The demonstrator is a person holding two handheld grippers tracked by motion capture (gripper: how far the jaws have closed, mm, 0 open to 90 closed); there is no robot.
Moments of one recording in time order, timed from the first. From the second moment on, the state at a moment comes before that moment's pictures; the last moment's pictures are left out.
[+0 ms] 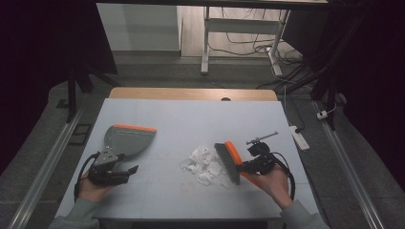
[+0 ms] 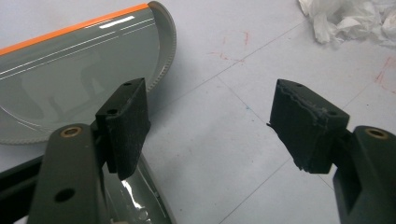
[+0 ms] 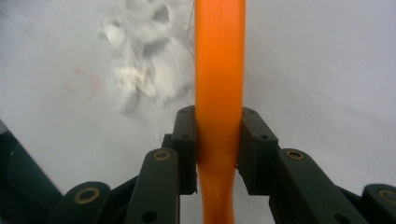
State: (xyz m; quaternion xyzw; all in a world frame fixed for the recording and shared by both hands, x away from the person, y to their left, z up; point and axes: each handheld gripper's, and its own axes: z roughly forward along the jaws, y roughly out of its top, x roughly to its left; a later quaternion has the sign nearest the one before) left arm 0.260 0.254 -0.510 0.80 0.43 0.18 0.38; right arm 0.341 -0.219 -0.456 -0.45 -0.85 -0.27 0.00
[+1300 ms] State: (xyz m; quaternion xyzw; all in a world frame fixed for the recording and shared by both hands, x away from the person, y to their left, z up) left arm 0.261 0.253 -0.512 0.80 0.43 0.18 0.37; right arm 0.333 -0.193 -0.431 -0.24 -0.92 -0.30 -0.03
